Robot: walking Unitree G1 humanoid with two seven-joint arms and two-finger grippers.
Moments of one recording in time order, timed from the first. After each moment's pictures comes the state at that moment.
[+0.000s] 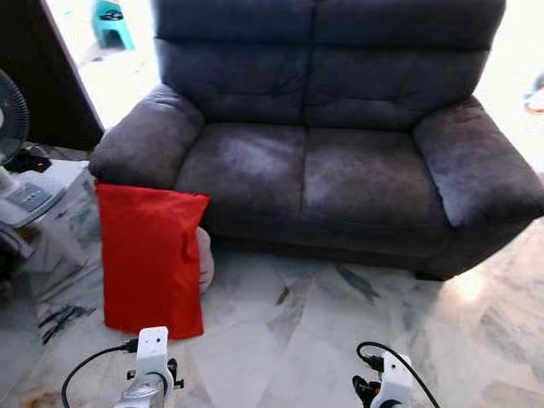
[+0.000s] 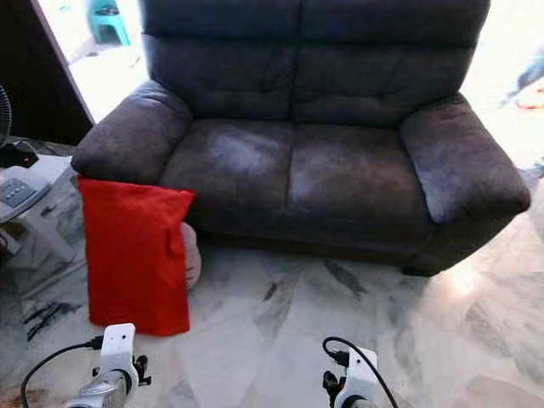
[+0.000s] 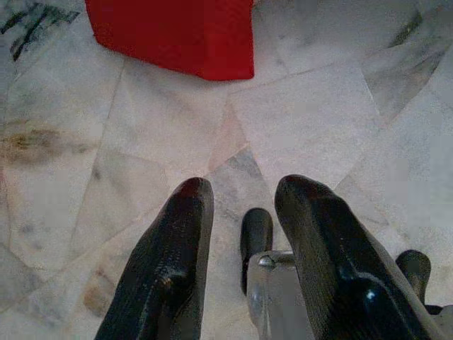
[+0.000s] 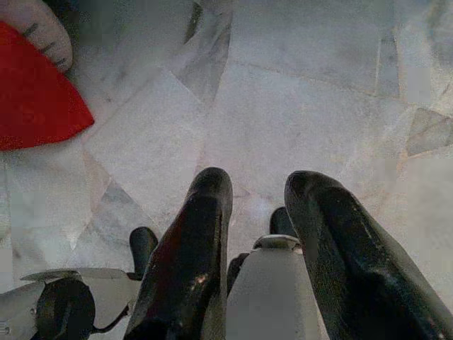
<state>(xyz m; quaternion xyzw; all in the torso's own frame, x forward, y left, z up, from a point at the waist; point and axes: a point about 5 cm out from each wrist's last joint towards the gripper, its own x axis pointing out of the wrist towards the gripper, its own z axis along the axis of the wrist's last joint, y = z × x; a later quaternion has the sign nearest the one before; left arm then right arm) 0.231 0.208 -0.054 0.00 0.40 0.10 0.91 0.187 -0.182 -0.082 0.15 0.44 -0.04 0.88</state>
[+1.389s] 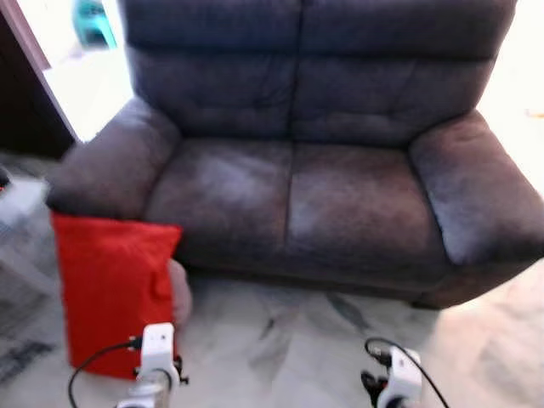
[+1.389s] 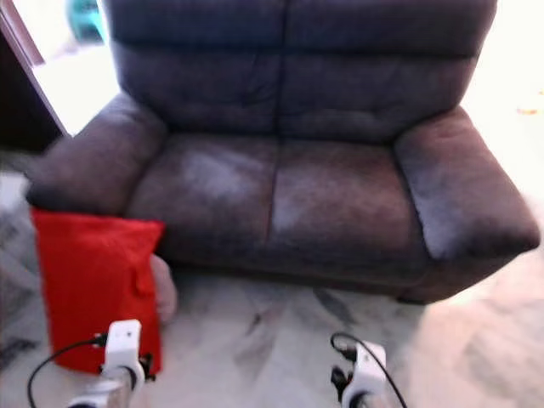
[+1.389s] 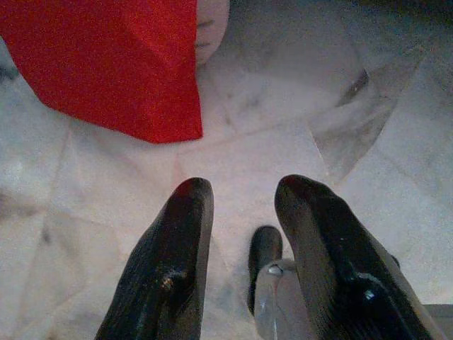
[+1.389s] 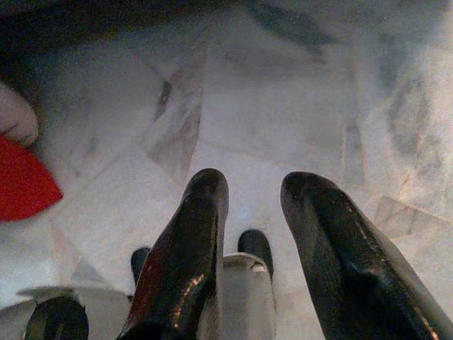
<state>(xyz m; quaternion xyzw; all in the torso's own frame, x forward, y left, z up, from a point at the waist) 0.235 0.204 -0.052 0.00 0.39 0.09 0.91 0.192 -0.186 -0.079 0.14 0.43 -0.04 0.89</state>
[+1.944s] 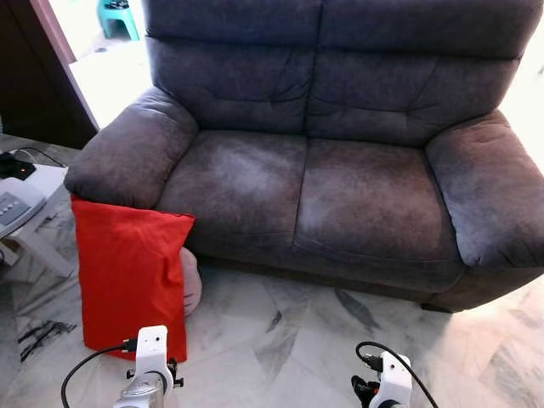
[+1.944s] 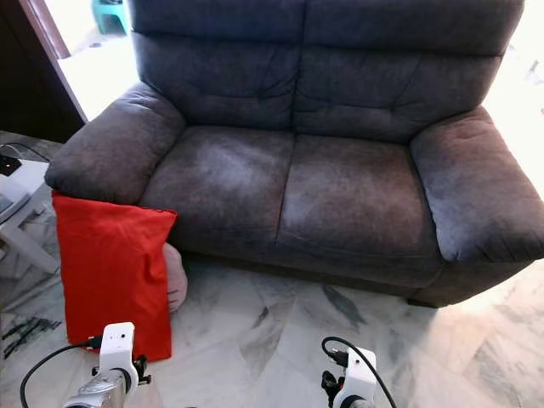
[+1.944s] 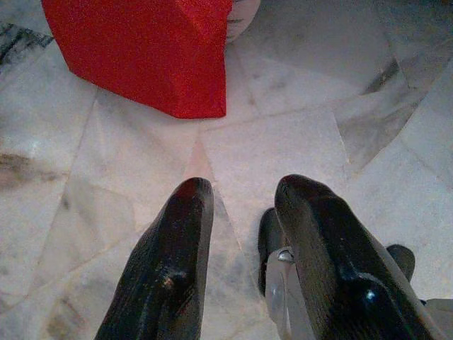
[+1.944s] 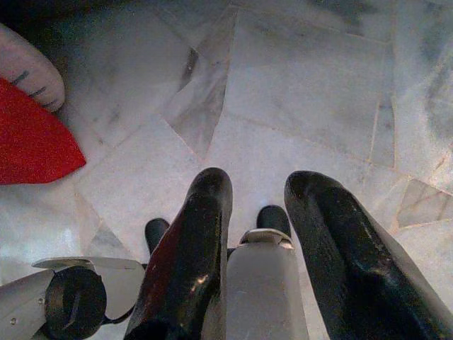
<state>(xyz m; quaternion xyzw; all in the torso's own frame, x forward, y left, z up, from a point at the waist) 0.232 0.210 -0.053 0.00 0.40 0.10 0.91 0.187 -0.179 -0.083 0.15 0.44 -0.04 0.88</state>
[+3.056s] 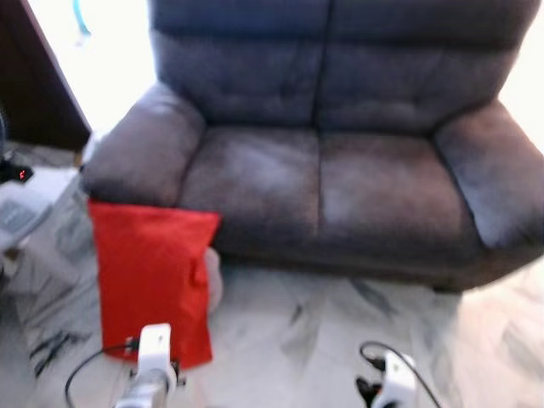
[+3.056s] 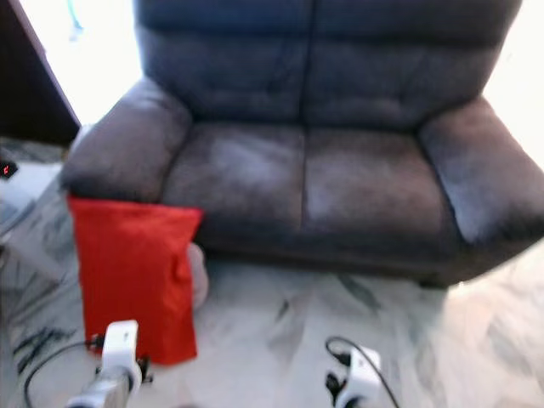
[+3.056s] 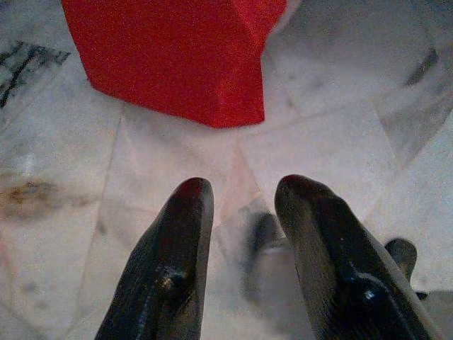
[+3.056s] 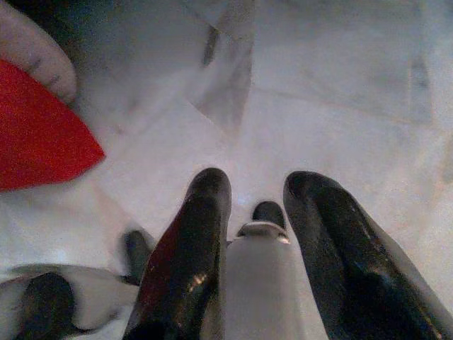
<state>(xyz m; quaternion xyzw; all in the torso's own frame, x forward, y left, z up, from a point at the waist) 0.237 0.205 -0.051 0.00 0.40 0.10 0.91 0.186 -0.184 -0.083 0.15 0.44 -0.05 0.88</state>
